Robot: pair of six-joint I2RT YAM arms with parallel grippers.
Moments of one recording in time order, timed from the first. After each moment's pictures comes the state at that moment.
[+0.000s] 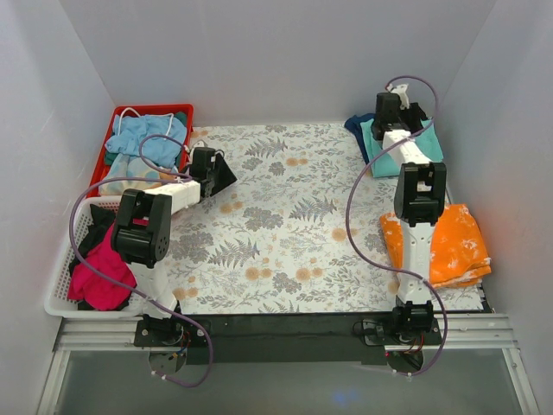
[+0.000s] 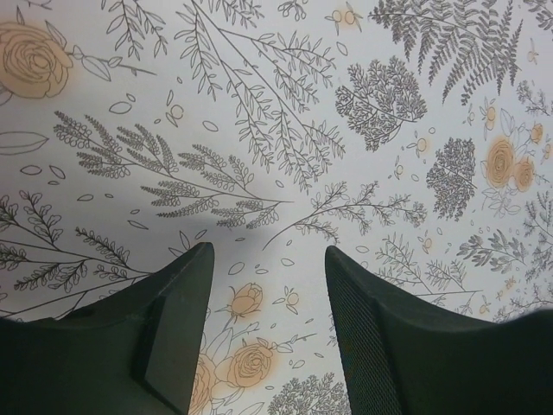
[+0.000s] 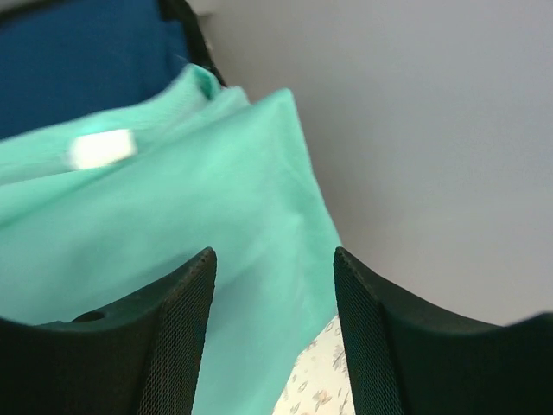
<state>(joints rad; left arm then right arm) -0.22 1.88 1.11 0.06 -0.04 -0.71 0.04 2.43 2.06 -0.16 0.85 -0.24</state>
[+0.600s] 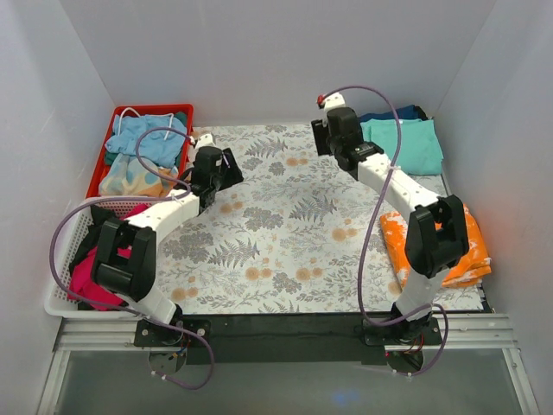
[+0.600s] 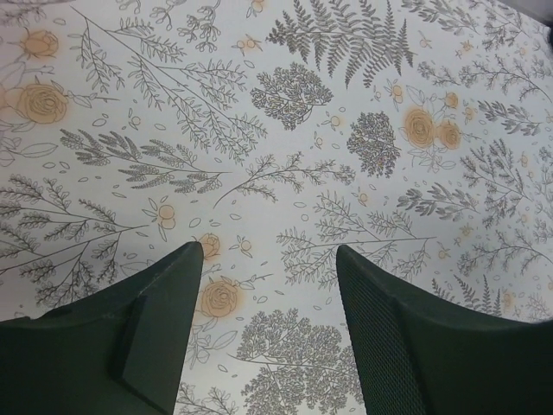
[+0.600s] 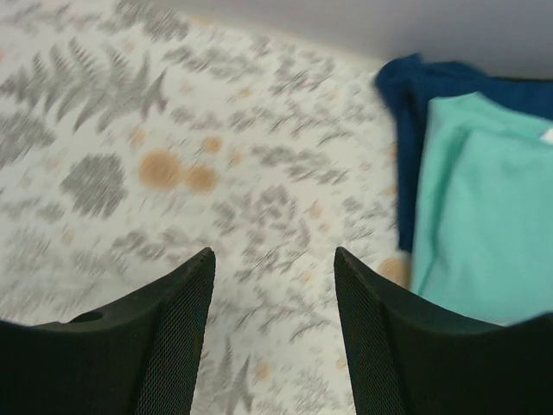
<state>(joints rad) -0.33 1.62 1.04 0.04 -0.15 -0.57 0.45 1.84 1.58 -0.19 0.32 -0.05</state>
